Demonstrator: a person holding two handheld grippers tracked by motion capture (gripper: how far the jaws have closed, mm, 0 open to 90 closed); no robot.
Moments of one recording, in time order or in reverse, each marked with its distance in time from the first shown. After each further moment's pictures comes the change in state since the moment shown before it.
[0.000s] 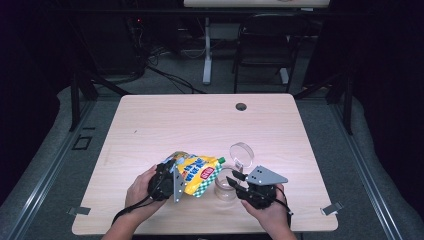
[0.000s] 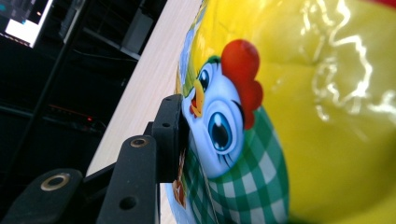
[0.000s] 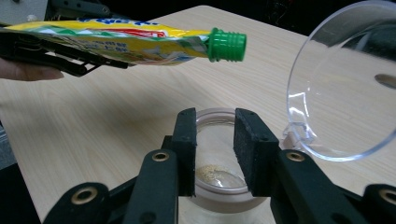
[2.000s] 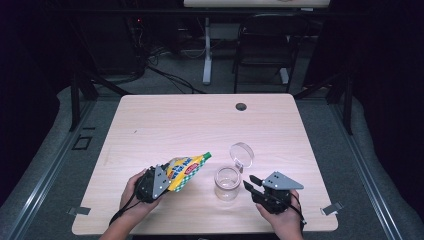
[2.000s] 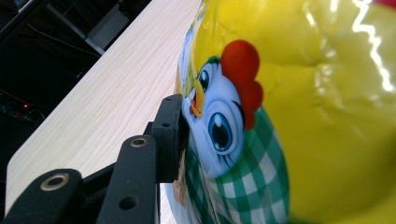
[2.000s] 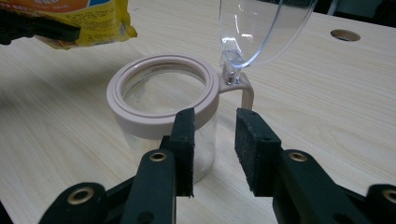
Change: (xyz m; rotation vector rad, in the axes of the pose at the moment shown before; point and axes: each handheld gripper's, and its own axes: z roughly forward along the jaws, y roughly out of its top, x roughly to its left) left arm 0.012 -0.038 -0.002 -0.081 -0.157 -0.256; right arm -0.024 -0.036 -0.018 0.041 -0.097 0.087
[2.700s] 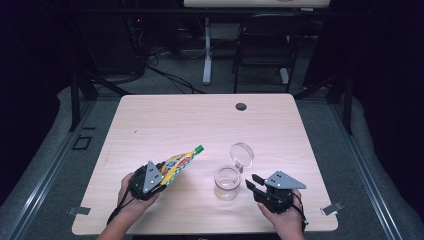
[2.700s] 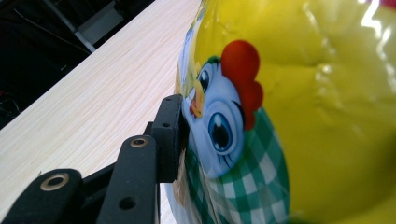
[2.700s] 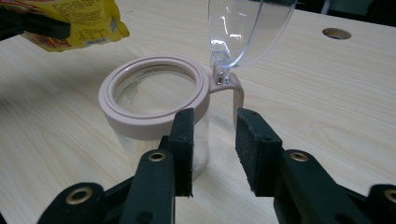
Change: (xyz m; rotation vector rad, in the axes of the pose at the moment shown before) left arm 0.014 -0.008 -0.001 -0.049 -0.052 -0.124; right arm -0.004 0.001 -0.003 -0.002 -0.017 0.017
